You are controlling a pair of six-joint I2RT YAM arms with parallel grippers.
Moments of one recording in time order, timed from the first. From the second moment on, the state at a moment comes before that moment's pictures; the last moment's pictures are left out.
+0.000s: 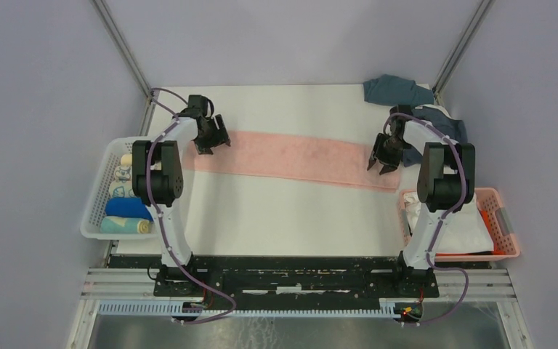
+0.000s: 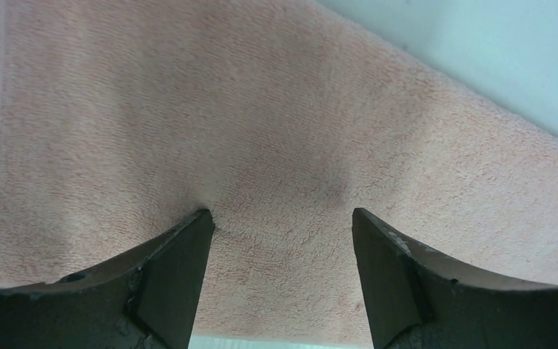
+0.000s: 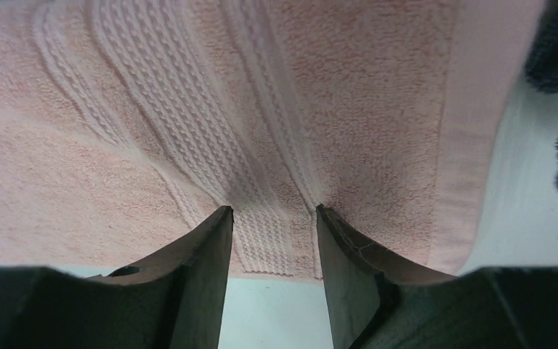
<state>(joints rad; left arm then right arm) -0.05 2.09 1.54 -0.52 0.06 -0.39 -0.04 1.99 1.40 -0.76 -0.12 0.35</state>
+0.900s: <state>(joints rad) -0.11 1.82 1.24 -0.48 0.13 -0.39 -0.07 1.99 1.53 -0.86 0.09 0.27</state>
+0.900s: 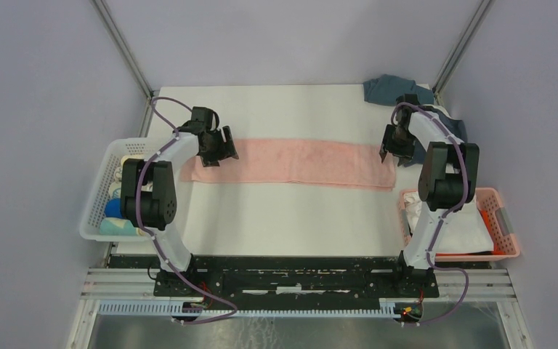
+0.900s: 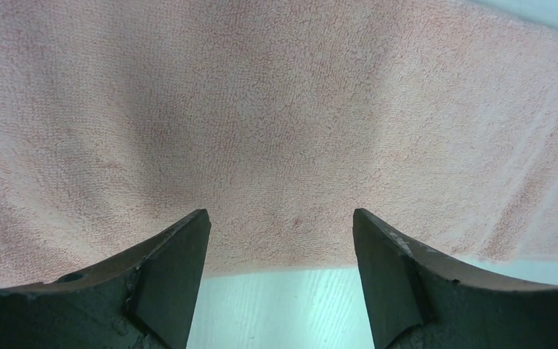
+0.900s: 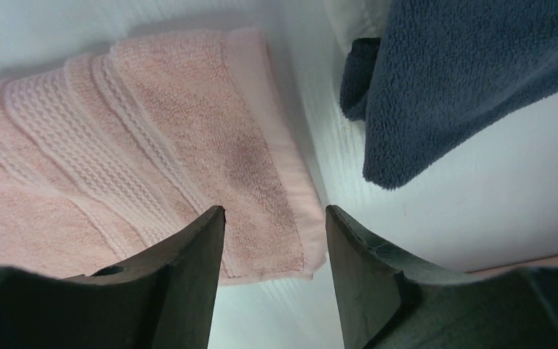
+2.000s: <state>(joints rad) -0.13 1.78 1.23 -0.48 0.10 -0.35 -0.04 2.09 1.76 -1.04 0.12 0.21</state>
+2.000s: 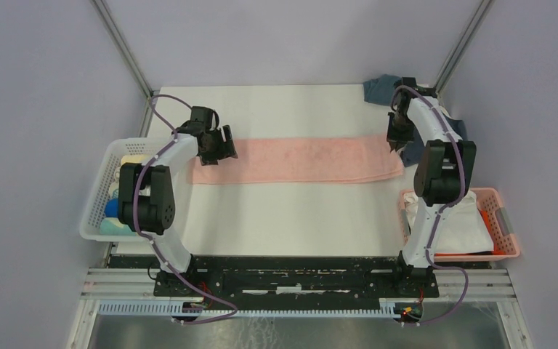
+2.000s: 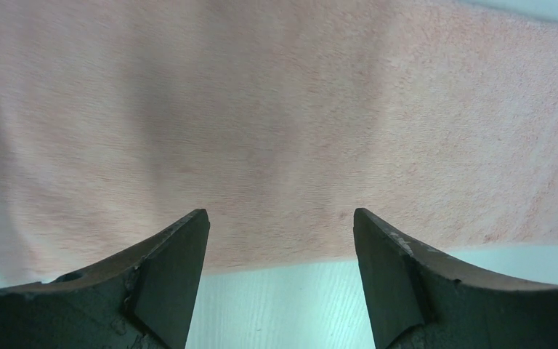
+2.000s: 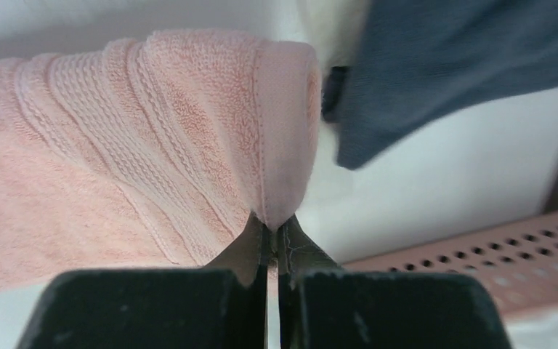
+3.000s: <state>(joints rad) -0.15 1.84 1.20 -0.41 0.30 -0.43 0.25 2.03 2.11 -1.21 0.38 0.14</state>
